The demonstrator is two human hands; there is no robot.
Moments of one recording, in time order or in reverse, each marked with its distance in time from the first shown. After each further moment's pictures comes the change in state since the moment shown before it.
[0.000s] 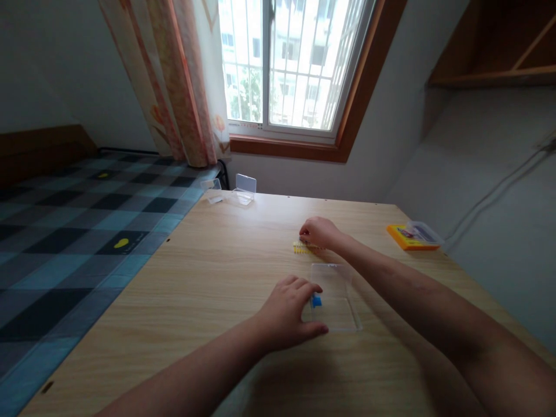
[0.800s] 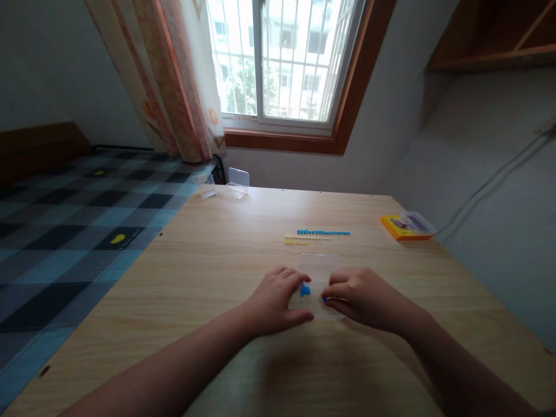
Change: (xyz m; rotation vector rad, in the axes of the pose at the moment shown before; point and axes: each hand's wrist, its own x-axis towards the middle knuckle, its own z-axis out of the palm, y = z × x) left_hand 0.003 0.002 -0.003 0.017 -0.007 -0.013; right_hand -0.202 -0.014 -0.019 0.248 0.029 -0.374
